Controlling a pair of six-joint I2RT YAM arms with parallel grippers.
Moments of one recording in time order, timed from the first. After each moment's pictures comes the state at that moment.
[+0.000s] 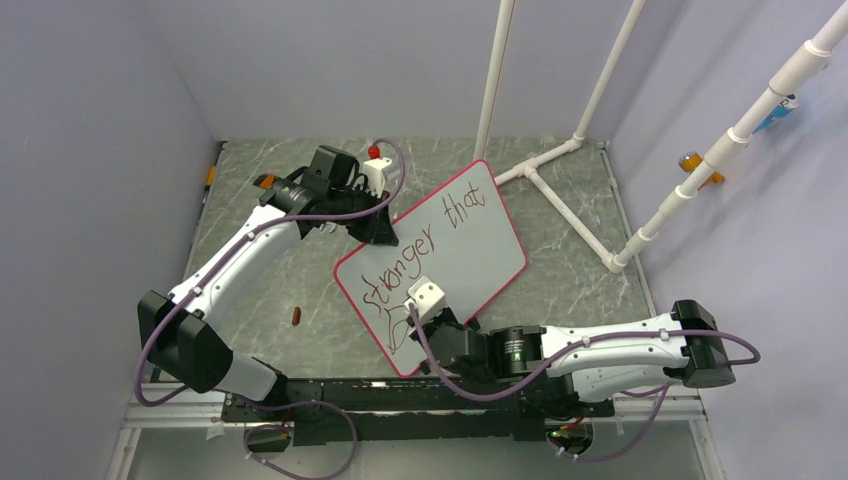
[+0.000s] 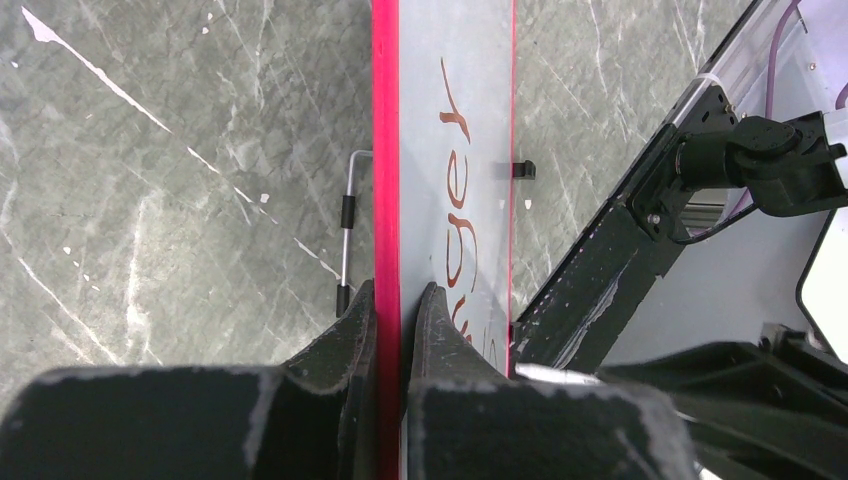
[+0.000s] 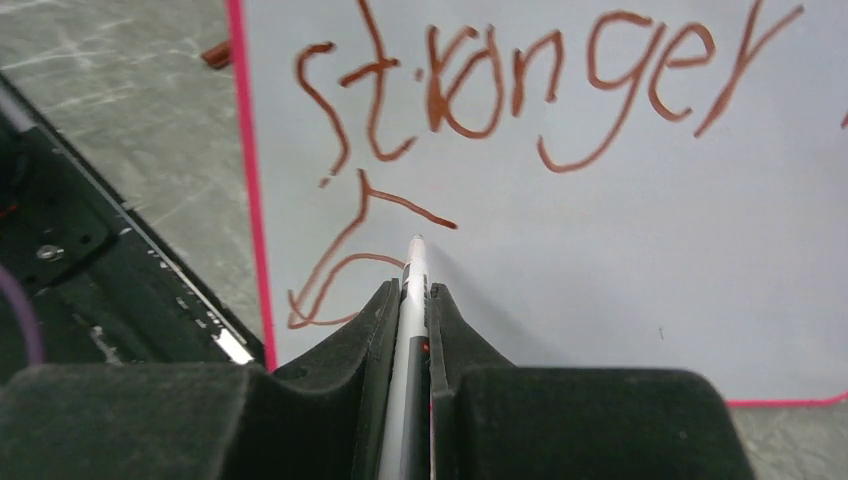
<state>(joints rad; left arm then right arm) -0.50 1.44 1.39 -0.77 0.50 -0.07 1.56 1.14 0.81 -0.18 0.75 0.27</state>
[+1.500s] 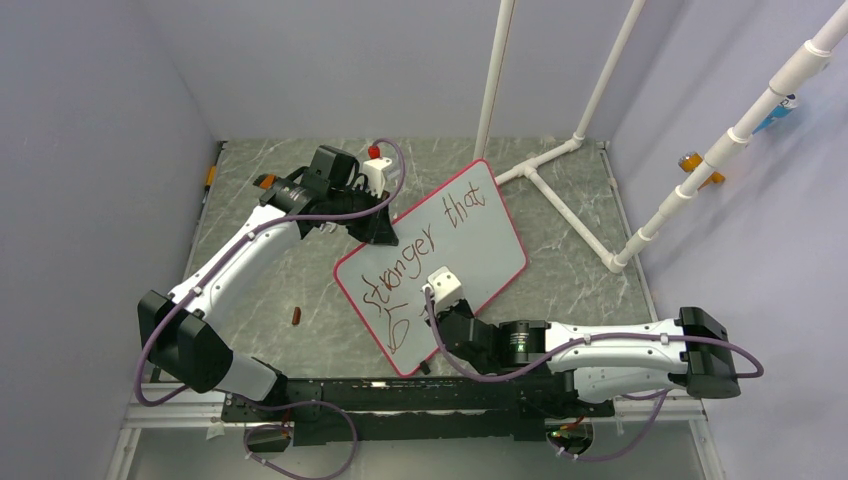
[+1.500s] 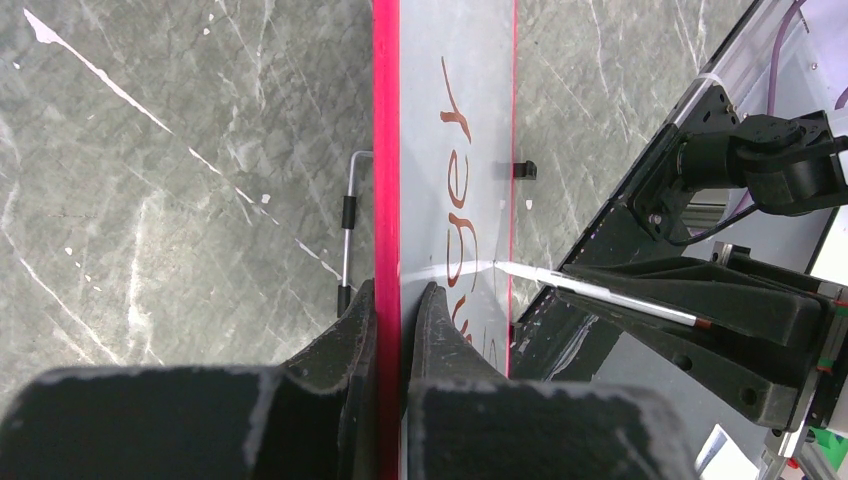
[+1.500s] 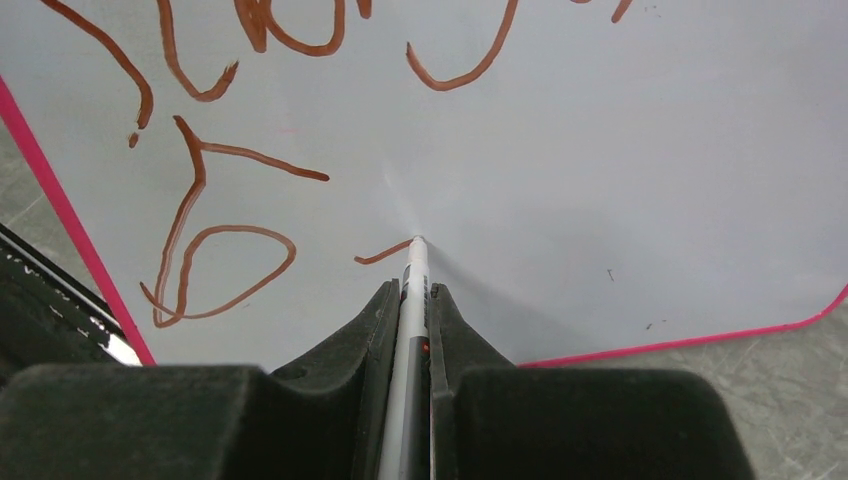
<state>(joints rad) -0.50 1.44 1.39 -0.77 0.50 -0.07 1.42 1.09 0.68 -0.21 0.75 0.36</state>
